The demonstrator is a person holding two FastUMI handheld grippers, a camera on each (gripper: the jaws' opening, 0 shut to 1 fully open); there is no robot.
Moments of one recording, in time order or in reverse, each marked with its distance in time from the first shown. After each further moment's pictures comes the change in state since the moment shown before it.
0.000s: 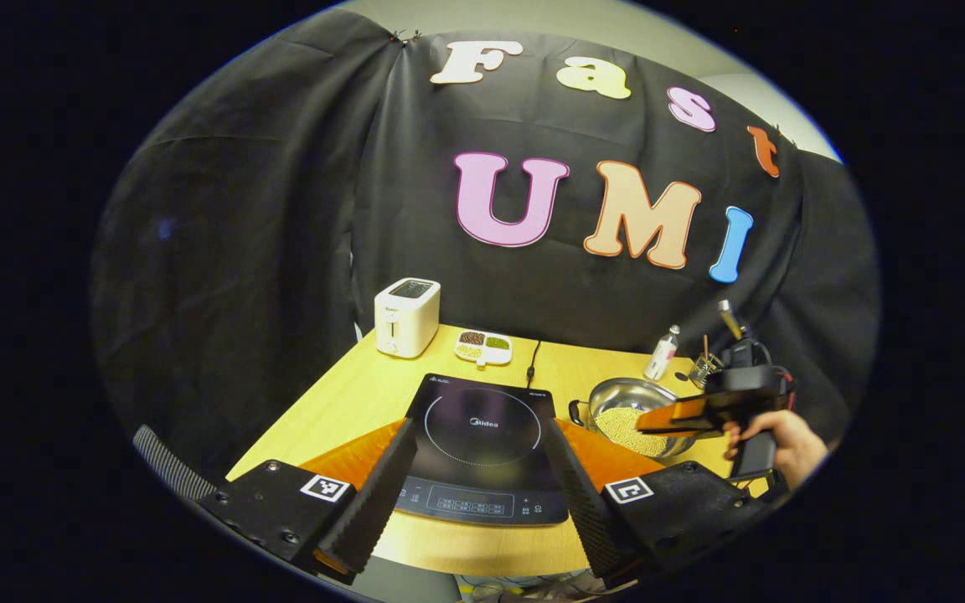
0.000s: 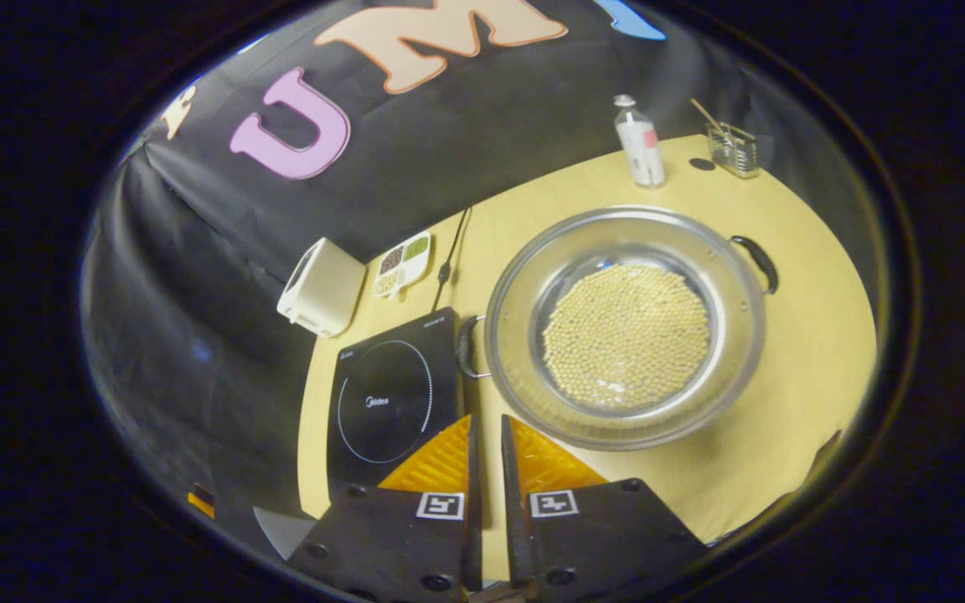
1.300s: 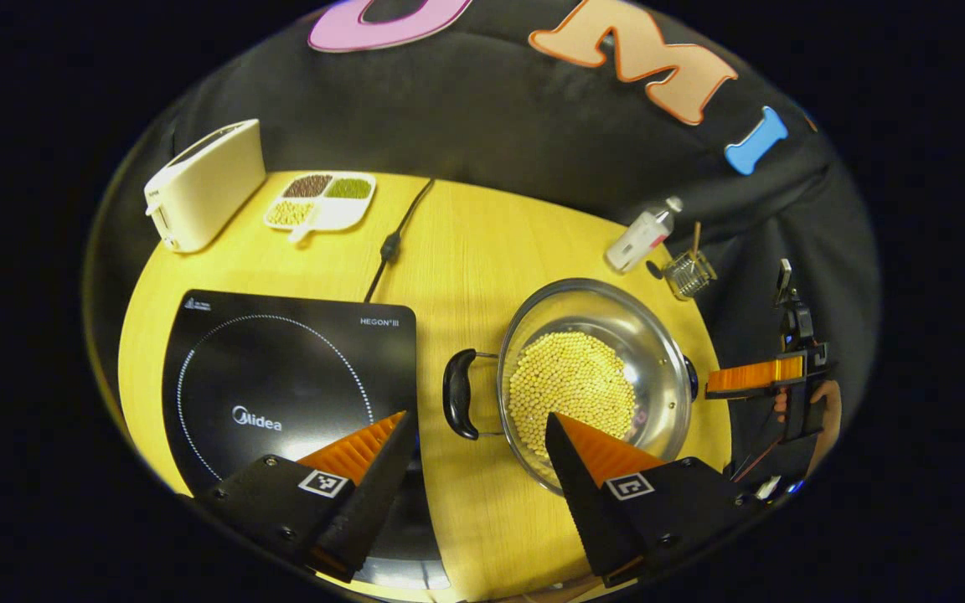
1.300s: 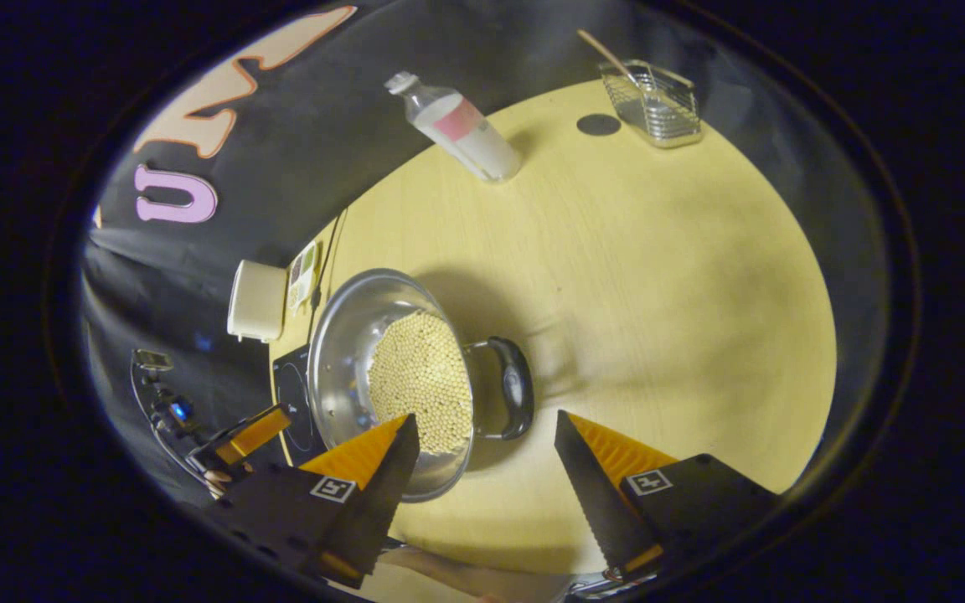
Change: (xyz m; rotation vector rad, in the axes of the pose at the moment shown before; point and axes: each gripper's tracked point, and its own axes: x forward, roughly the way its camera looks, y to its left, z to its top) left arm 0.254 -0.158 -0.126 -0.050 0.692 -0.227; right arm 0.050 -0.224 0.095 0.101 0.390 0.017
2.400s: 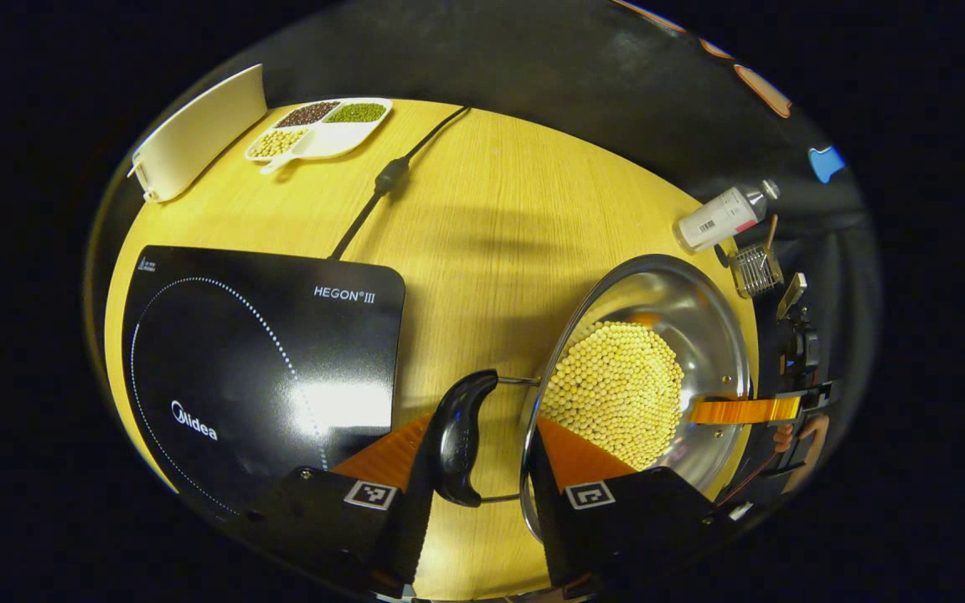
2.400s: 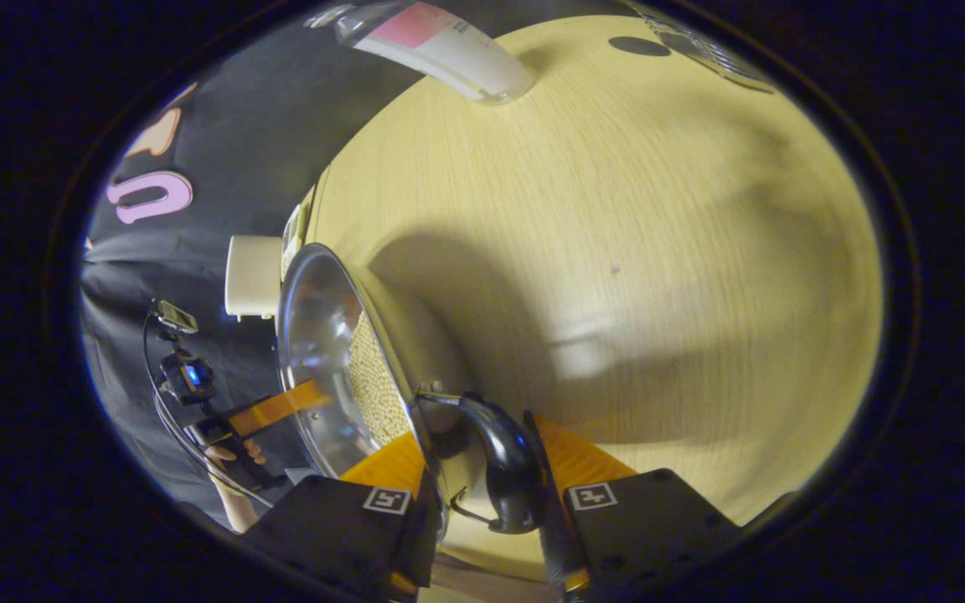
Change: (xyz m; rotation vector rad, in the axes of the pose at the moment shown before) left arm 0.066 0.014 -0.015 -0.116 0.184 0.090; right arm 0.072 0.000 -0.006 -0.008 0.184 0.059
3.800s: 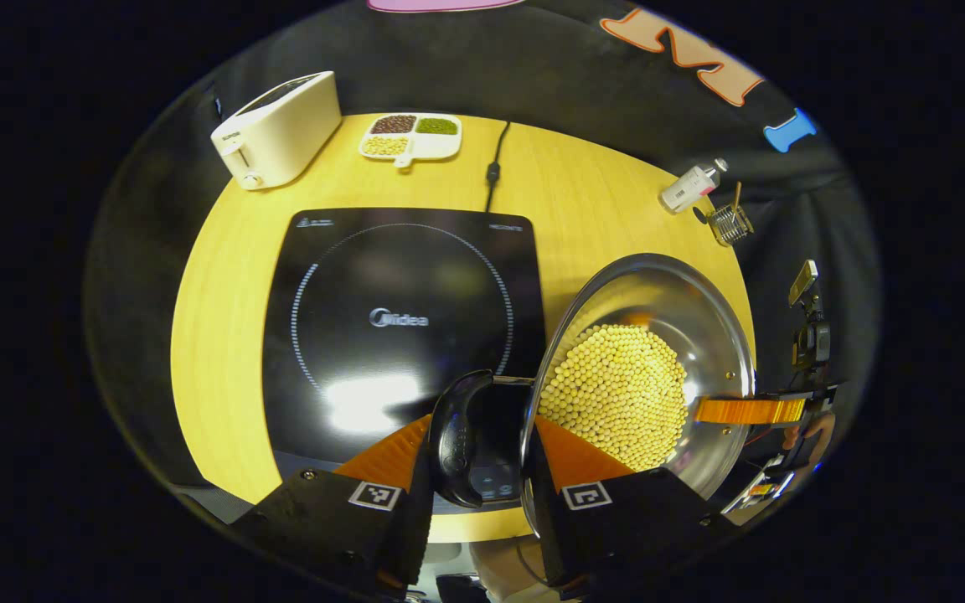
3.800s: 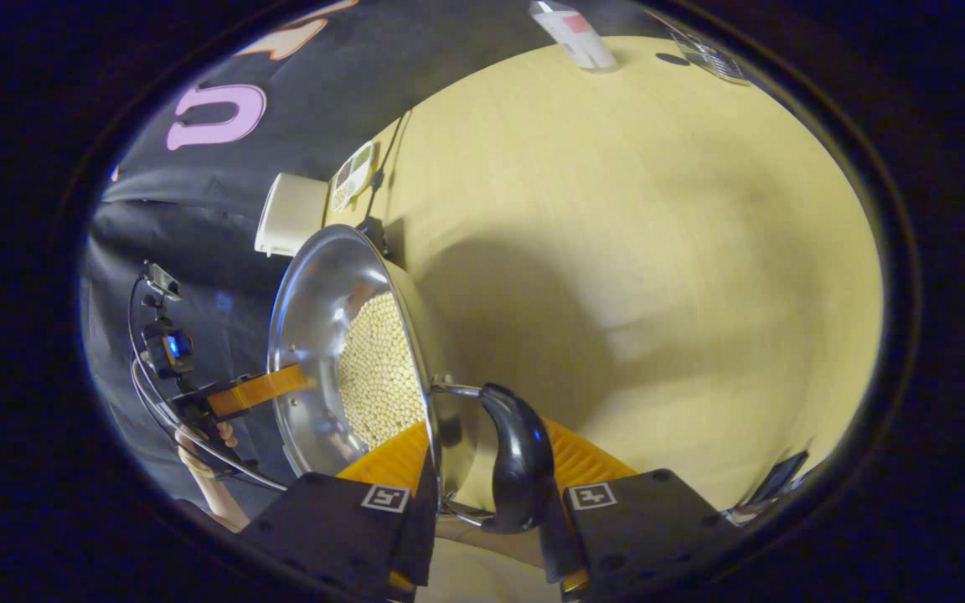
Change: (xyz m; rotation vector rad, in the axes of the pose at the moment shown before) left arm -0.159 0.133 -0.065 0.116 0.011 0.007; right arm 0.000 0.152 -0.169 -0.027 -0.061 -0.031
